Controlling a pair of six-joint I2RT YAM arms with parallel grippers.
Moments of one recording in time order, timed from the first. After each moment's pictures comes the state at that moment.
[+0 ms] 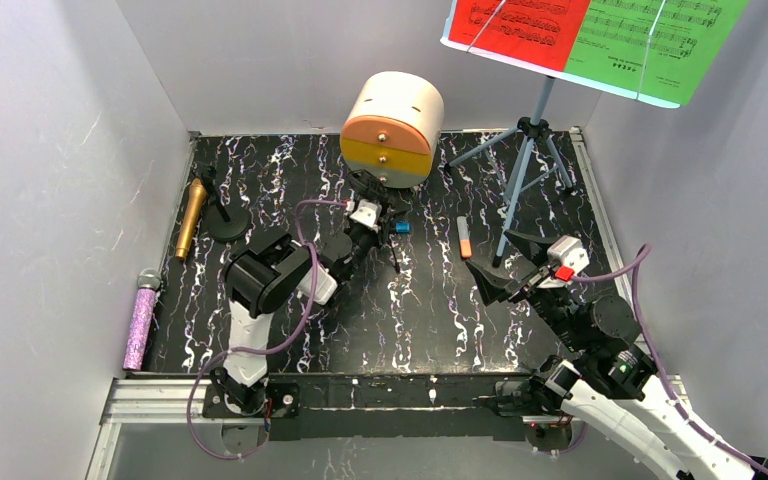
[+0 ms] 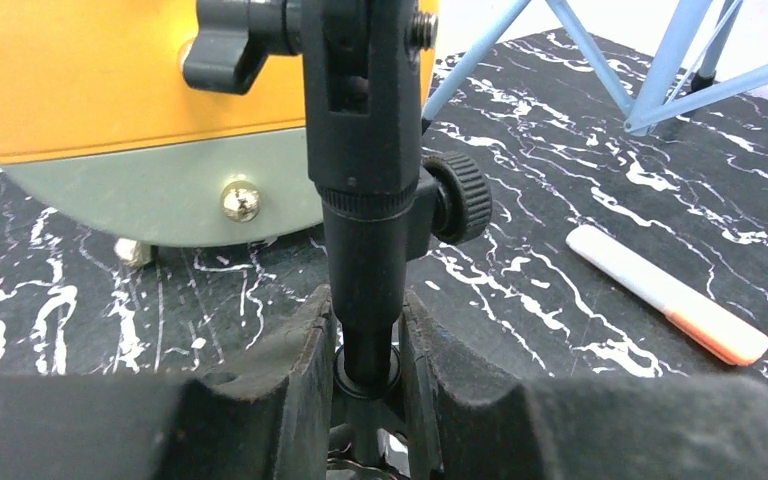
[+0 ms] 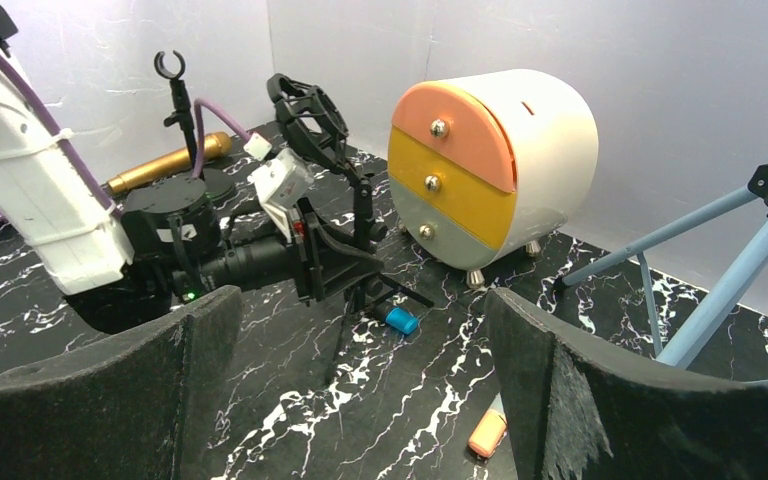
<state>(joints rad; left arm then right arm) -0.66 2.05 0.71 1.44 -0.12 0.02 0.84 0.26 0.53 -0.04 0.12 -0.06</state>
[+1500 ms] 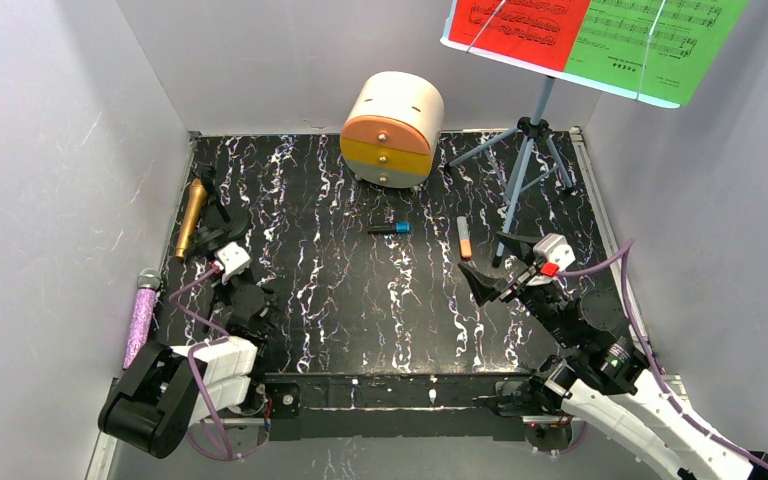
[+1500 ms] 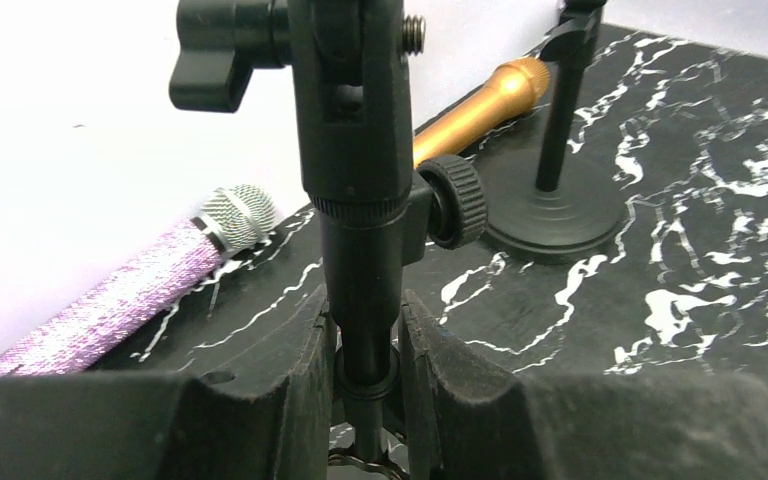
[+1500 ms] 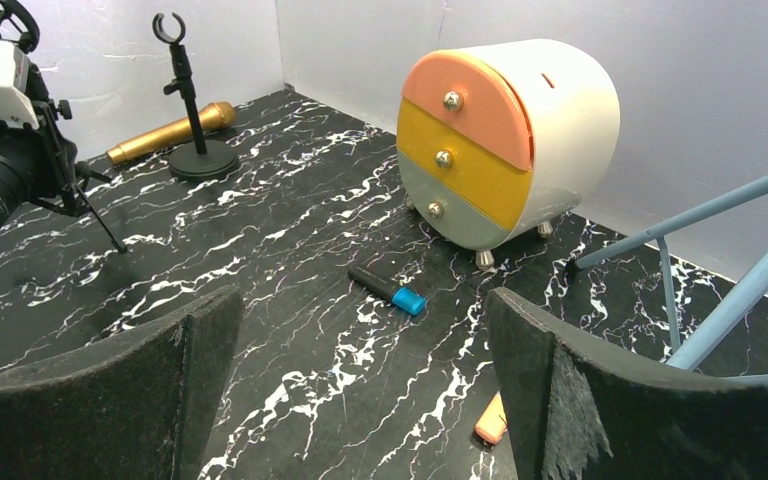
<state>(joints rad) -0.38 1.10 0.01 1.21 -1.17 0.22 0.84 0.30 0.51 -0.03 0.11 -0.06</state>
